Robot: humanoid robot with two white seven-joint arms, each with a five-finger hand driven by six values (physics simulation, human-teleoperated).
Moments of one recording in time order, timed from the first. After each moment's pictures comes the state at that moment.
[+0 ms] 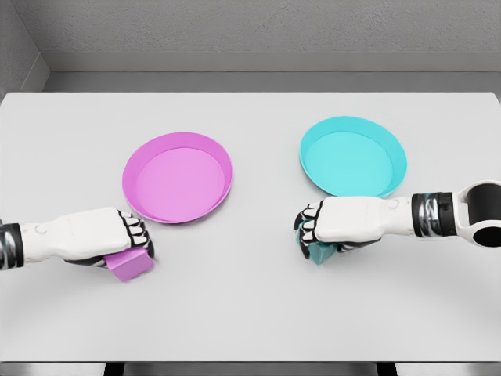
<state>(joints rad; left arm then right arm) -0.24 1.05 -0.54 -1.78 -0.48 -0.61 -0.34 -0.68 -0.90 0.96 -1.73 0.35 -0.59 0.48</state>
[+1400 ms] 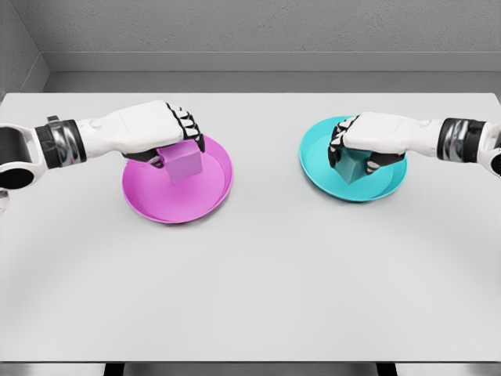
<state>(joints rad) -0.72 0.70 -0.67 -1.47 -0.54 -0.61 -0.35 -0.83 -0.79 0.84 -1.36 0.34 -0.58 0.48</state>
